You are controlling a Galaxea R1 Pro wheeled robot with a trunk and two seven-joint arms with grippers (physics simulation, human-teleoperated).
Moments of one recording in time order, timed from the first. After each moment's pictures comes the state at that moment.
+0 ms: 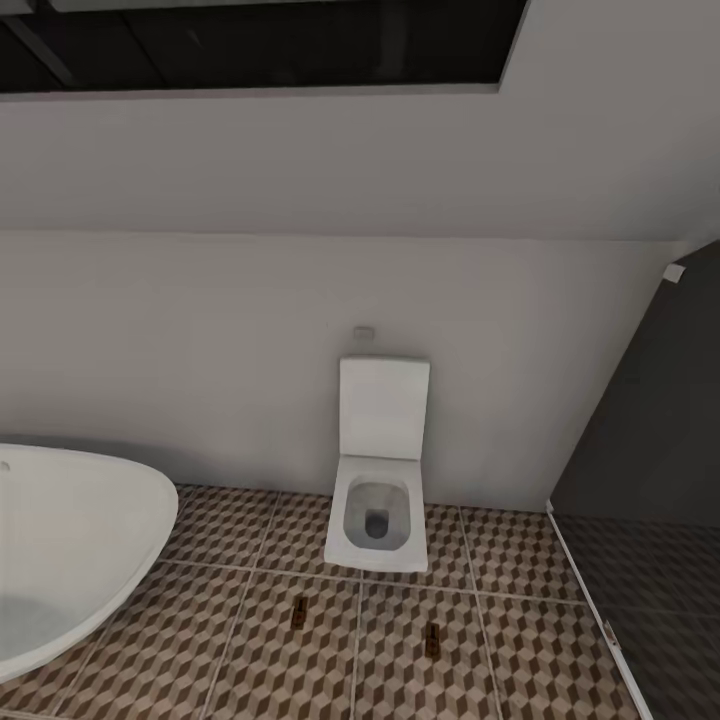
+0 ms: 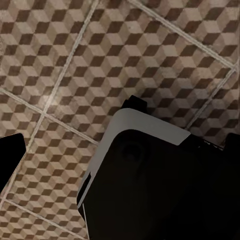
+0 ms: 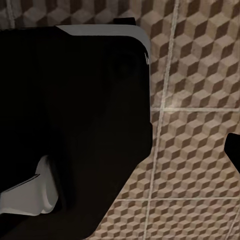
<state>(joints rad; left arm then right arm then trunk) -0.43 0.09 -0.43 0.05 0.85 0.12 0.06 -0.22 0.03 0.21 0.03 -0.28 0.04 -0.06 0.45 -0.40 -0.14</state>
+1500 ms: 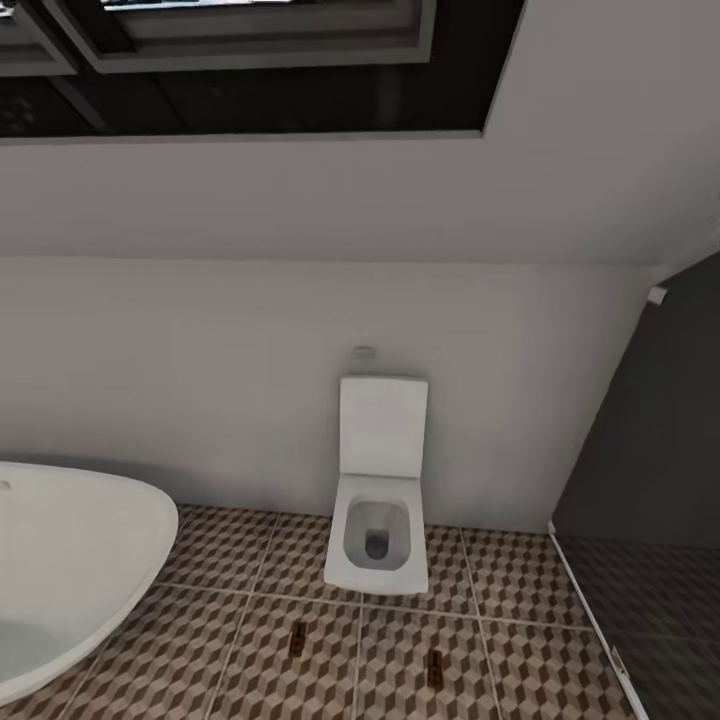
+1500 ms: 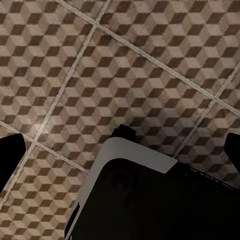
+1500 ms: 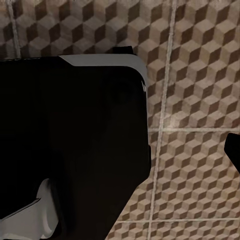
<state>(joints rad) -0.41 0.08 -0.43 0.04 0.85 0.03 0.06 -0.22 0.02 0.21 0.03 -0.28 0.02 -0.06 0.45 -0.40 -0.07</state>
